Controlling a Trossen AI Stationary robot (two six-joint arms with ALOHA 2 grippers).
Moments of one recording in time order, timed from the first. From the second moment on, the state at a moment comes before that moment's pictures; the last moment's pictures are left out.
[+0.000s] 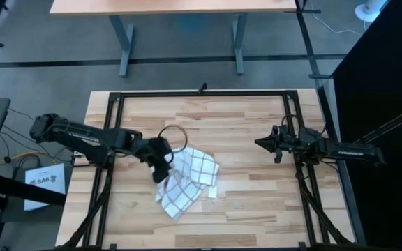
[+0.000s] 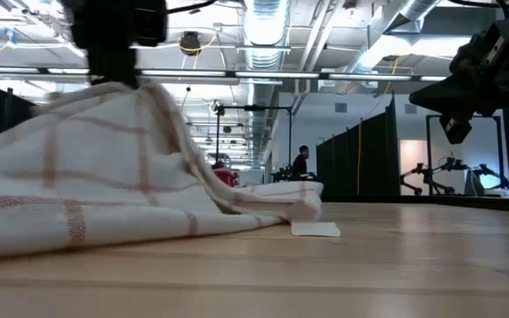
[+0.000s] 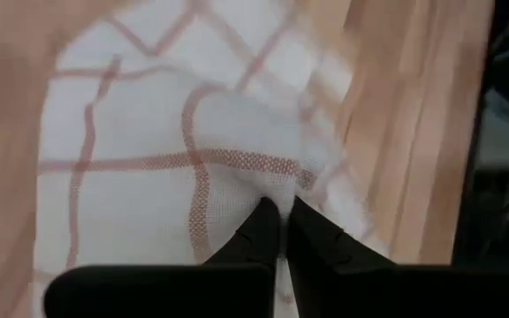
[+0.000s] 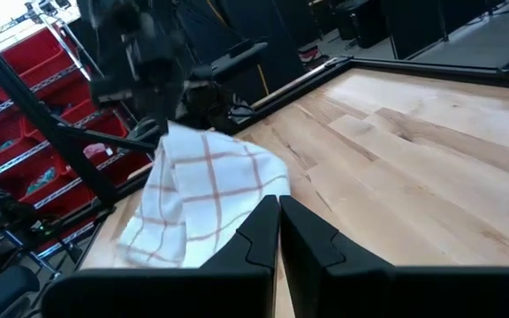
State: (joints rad) left arm -0.10 1.23 0.94 -0.58 0.06 -0.60; right arm -0.15 0.10 0.01 0.01 0.00 0.46
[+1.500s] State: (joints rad) left arm 0.08 1.83 1.37 -0.73 0.15 -0.18; right arm 0.05 0.61 0.22 -0.12 0.01 0.31
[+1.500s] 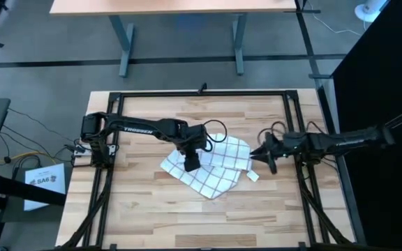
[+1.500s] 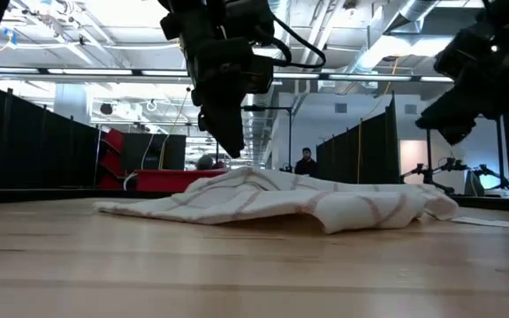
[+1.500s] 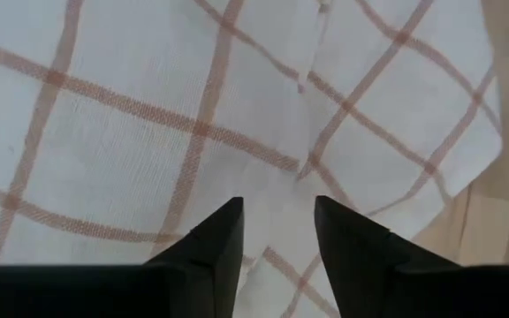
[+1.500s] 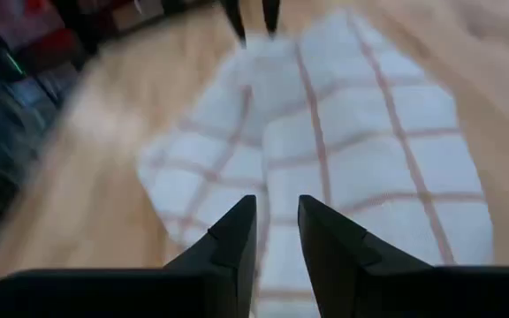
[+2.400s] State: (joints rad) left arm 0.08 1.83 1.37 -0.86 0.07 -0.08; right arm 0.26 1.46 0.65 -0.47 0.21 0.35
